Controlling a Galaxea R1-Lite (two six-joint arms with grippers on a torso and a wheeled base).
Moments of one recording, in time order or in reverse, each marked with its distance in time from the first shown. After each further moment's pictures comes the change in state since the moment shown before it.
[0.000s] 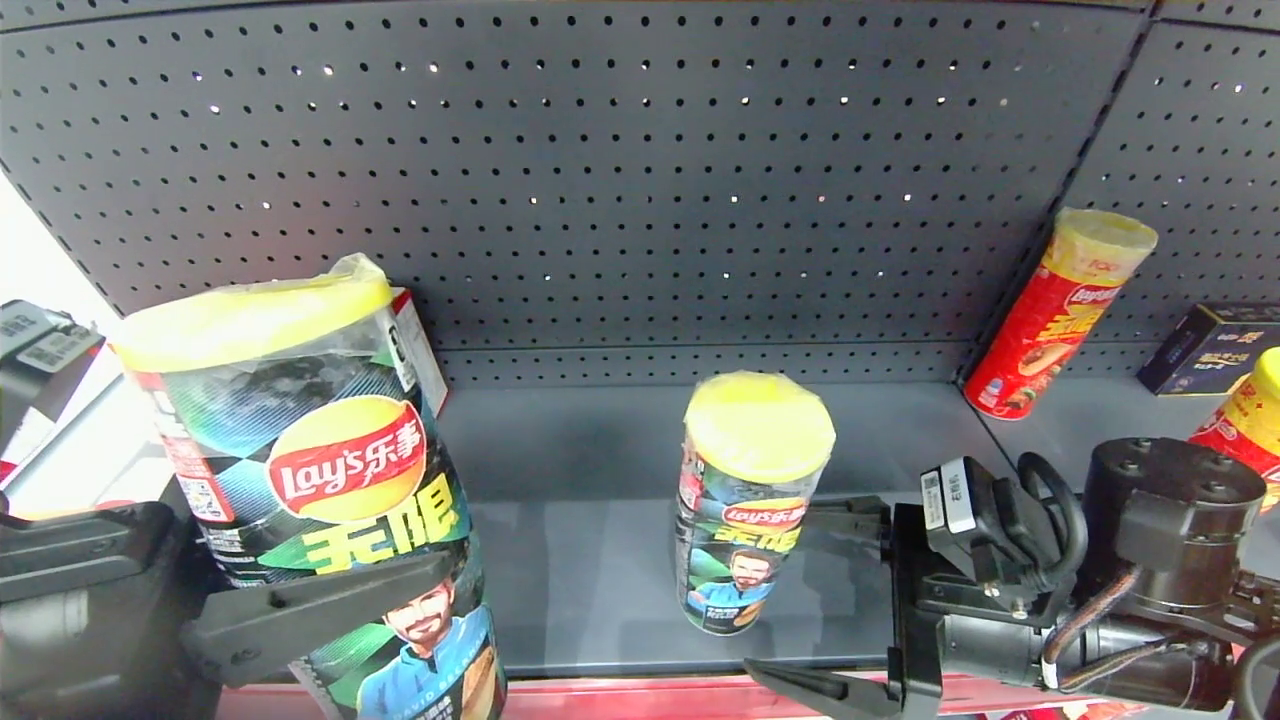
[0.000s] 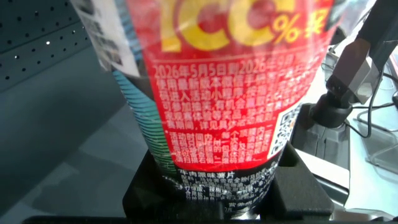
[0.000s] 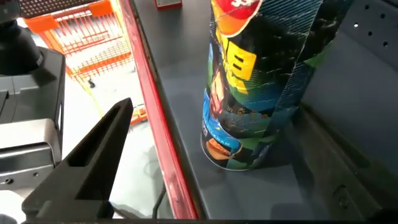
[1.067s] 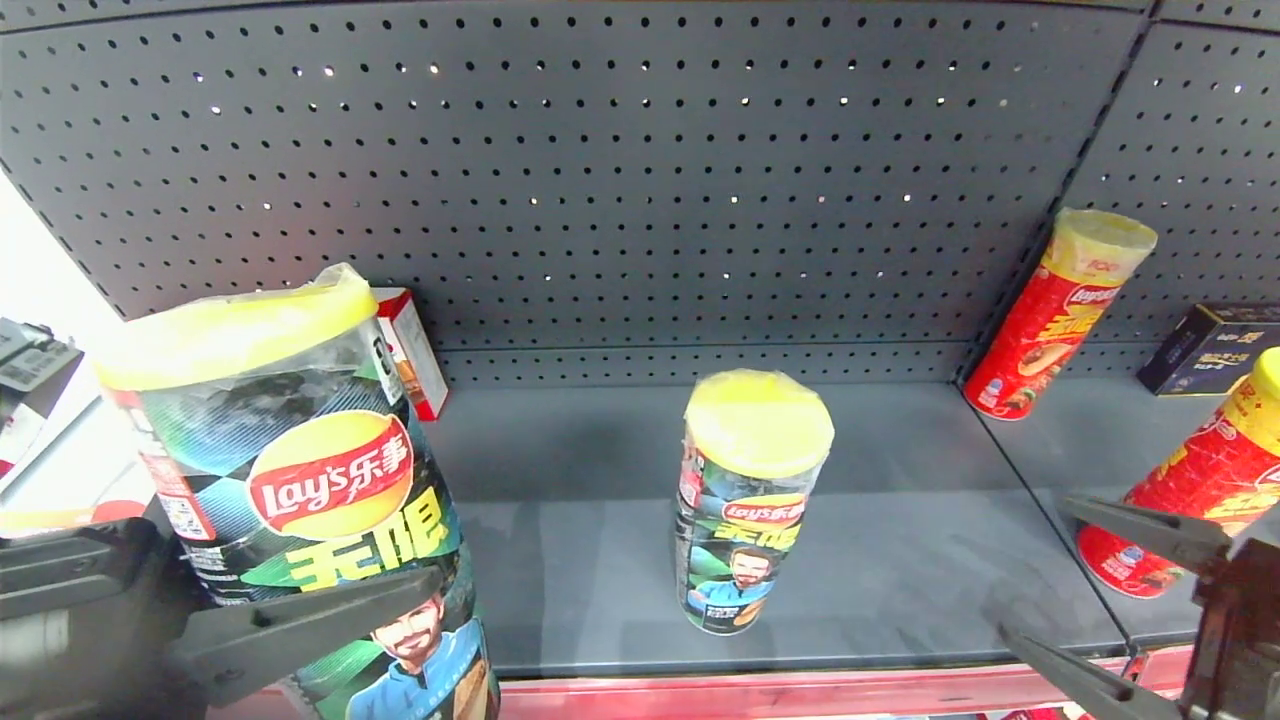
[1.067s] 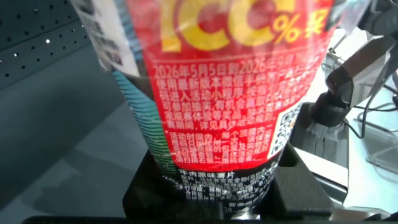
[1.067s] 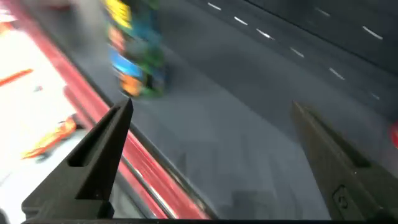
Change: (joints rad) left arm 0.002 -0.024 0.020 0.000 0.000 -0.001; right arm -0.298 -0.544 0.312 0.098 -0.190 0.032
